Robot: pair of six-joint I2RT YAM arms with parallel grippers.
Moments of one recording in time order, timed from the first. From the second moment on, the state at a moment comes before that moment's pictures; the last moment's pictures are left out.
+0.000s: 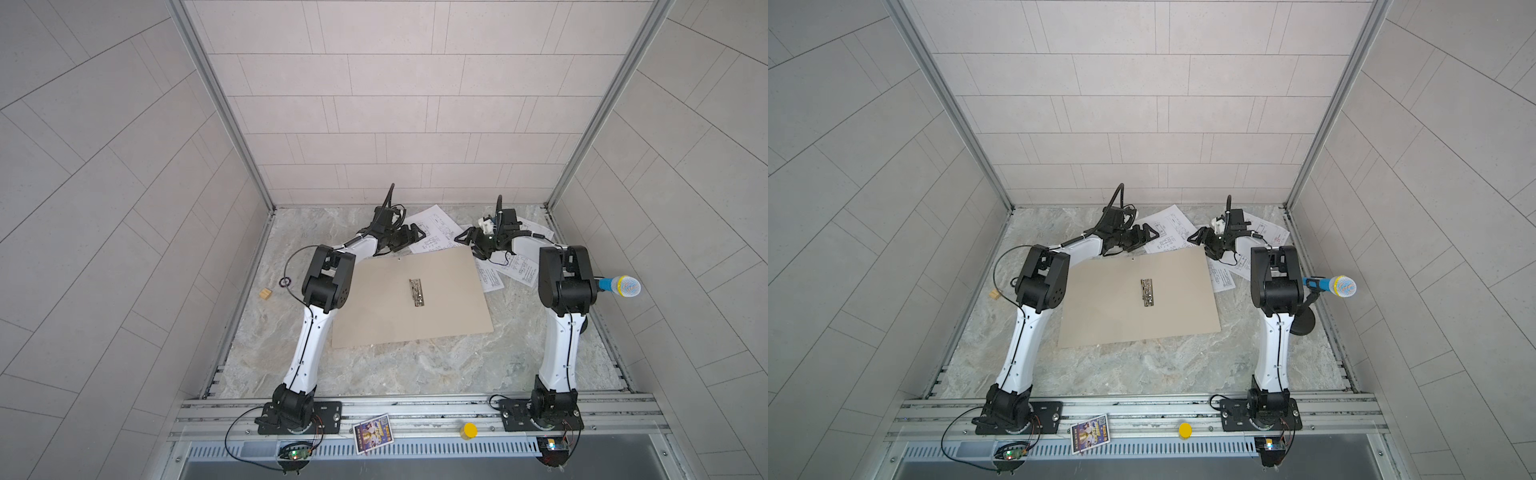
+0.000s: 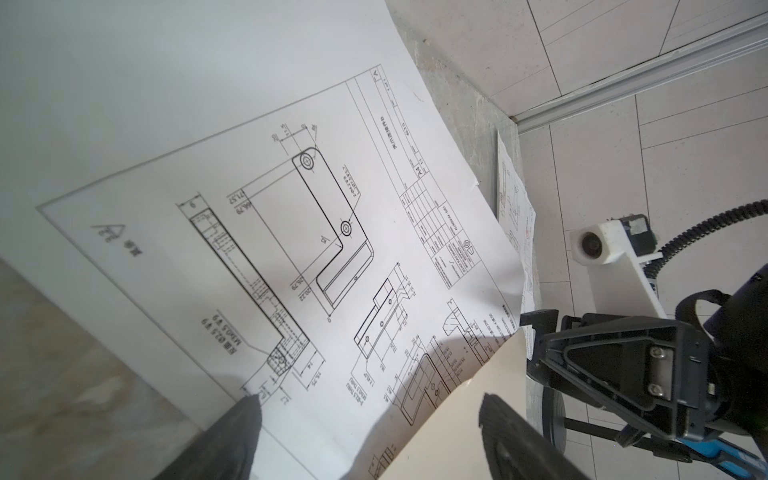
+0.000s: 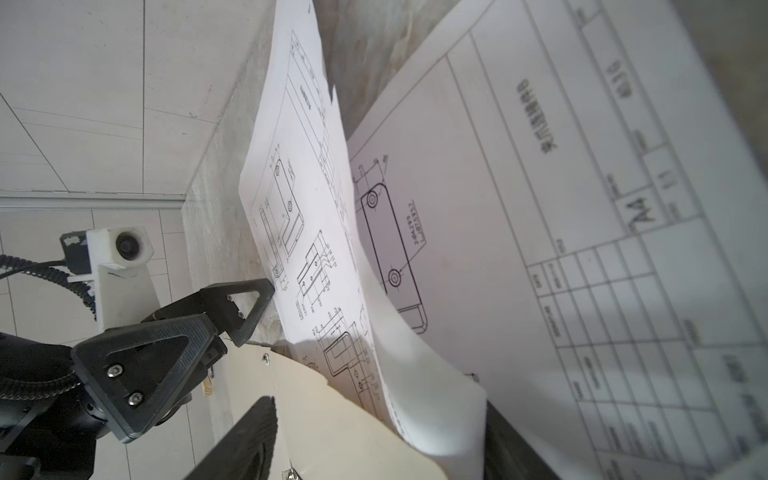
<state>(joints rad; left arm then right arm) -0.37 2.46 1.86 -0.06 0.60 -0.66 -0.02 2.17 1.52 -0.24 -0.68 0.61</state>
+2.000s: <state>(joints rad) -0.34 2.46 1.76 0.16 0.69 -0.81 0.06 2.44 2.04 -0.63 -0.48 0.04</state>
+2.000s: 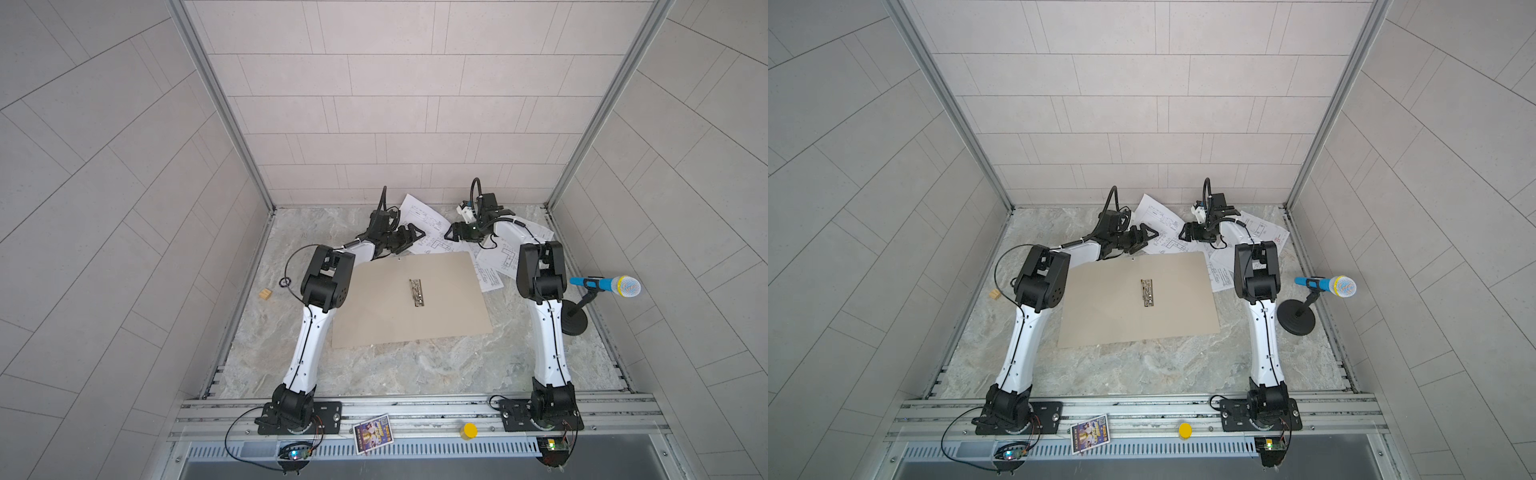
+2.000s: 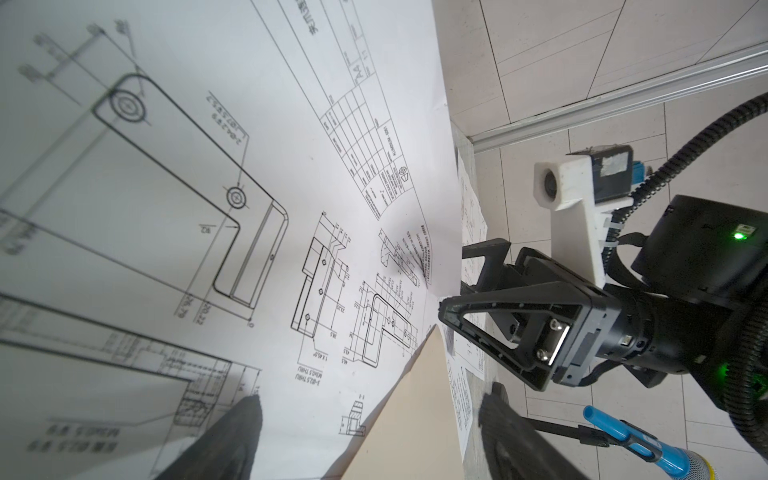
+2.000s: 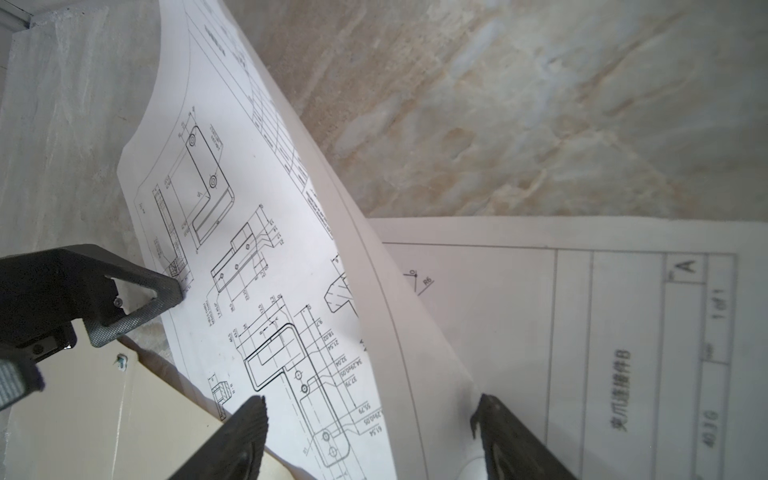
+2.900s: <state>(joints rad) -0.33 2.46 1.73 0.21 0.71 -0.84 0.05 2.54 2.25 -0.73 -0.48 0.00</state>
